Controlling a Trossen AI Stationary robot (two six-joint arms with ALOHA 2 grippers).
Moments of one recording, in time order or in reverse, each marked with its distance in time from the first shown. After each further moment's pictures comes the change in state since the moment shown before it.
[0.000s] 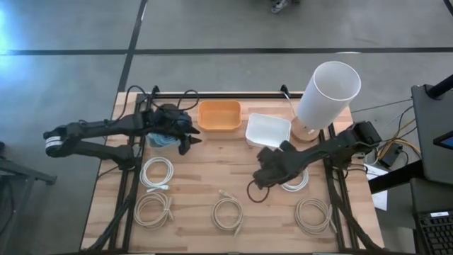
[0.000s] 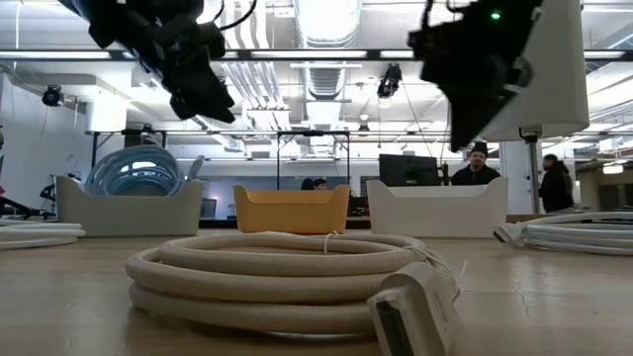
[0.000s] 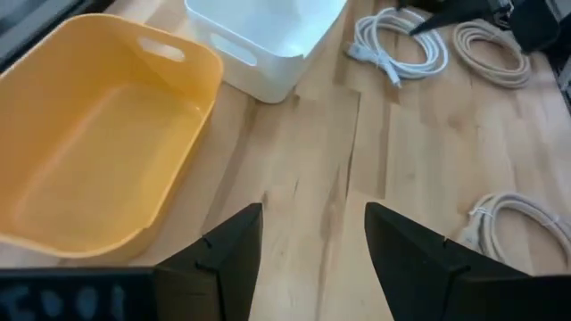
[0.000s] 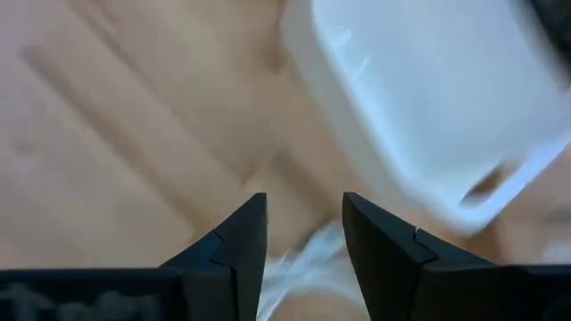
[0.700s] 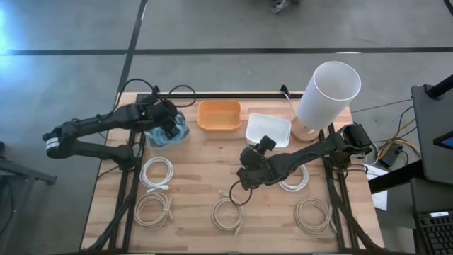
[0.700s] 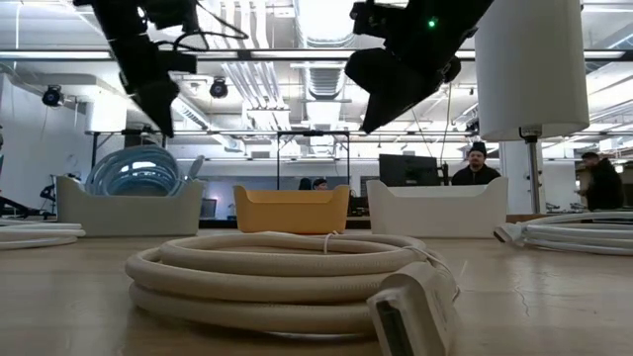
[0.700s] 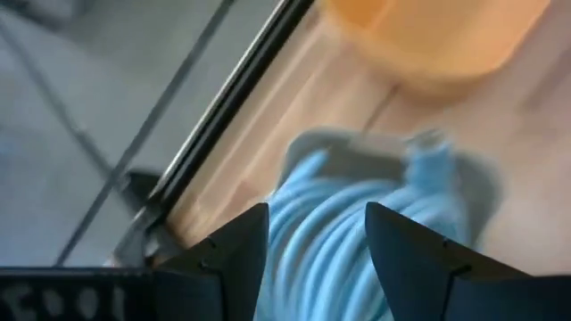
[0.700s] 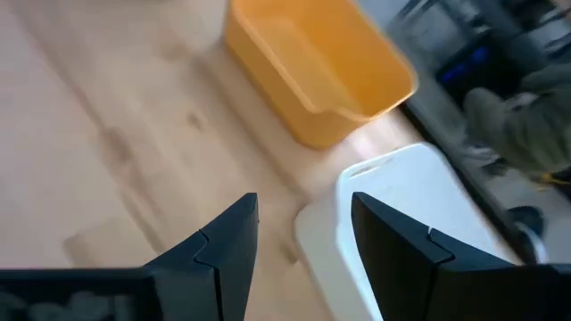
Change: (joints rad) left arm 0.056 0.005 0.186 -0.602 -0.697 0.031; right arm -0.028 0.112 0.070 0.369 0.368 -0.391
